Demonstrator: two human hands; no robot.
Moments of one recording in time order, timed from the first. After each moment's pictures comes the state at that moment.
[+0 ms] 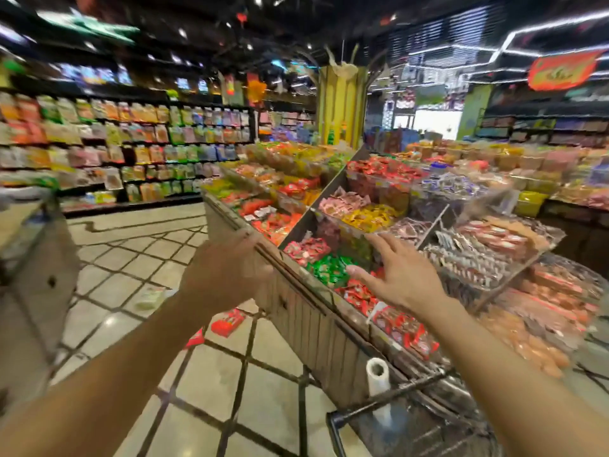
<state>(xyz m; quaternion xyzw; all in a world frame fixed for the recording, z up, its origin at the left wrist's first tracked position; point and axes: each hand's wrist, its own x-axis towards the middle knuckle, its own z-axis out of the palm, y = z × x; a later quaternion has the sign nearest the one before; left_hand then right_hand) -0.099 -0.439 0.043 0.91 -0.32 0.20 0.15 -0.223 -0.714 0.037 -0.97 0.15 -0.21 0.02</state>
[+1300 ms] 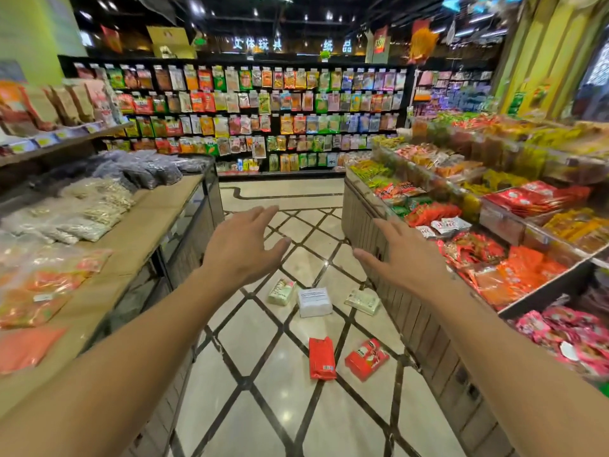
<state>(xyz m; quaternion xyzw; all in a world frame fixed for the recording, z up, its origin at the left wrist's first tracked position) 0.571 -0.165 0.022 0.97 -0.11 0.19 0.11 0.572 -0.443 -0.004 -0.99 -0.03 -0.15 0.06</state>
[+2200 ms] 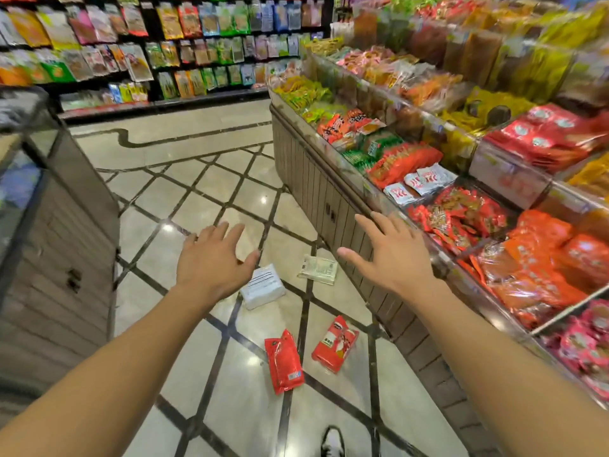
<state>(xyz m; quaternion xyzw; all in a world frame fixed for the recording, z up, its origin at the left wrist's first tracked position) 1.090 -0.272 -0.162 0.99 -0.17 0.03 0.03 0.999 -0.562 -0.155 -0.99 0.09 -0.06 0.03</state>
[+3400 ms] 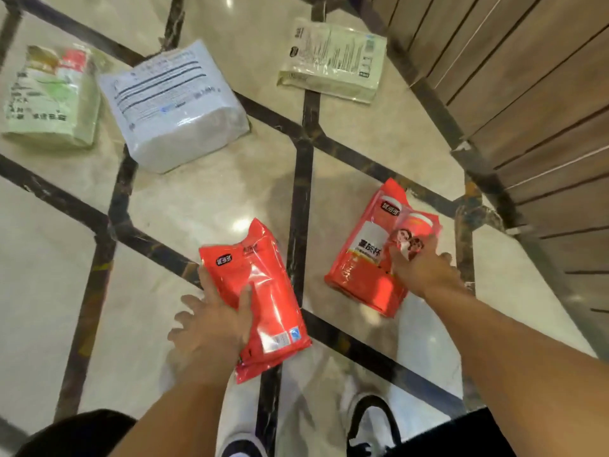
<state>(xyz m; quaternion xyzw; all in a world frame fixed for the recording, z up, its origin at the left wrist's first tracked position) 1.210 -0.357 -1.045 0.93 0.14 -0.35 0.02 1.167 -0.660 -1.043 -0.78 0.51 0.29 0.23</state>
